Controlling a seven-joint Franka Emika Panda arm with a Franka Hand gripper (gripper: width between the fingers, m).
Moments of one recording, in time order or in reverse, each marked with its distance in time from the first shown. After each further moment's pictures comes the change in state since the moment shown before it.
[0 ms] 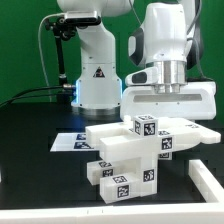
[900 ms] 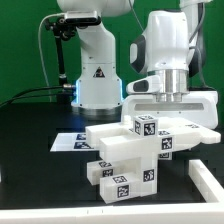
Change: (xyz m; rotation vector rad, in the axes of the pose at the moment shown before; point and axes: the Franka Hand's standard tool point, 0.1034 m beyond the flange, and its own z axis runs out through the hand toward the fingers) arm 0.007 -0.001 0.018 -0.013 -0.002 -0.016
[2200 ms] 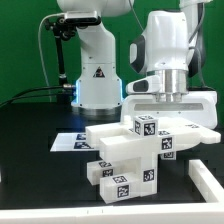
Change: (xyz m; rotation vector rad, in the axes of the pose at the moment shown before) arm 0.001 0.001 0.000 -0.001 0.001 -0.020
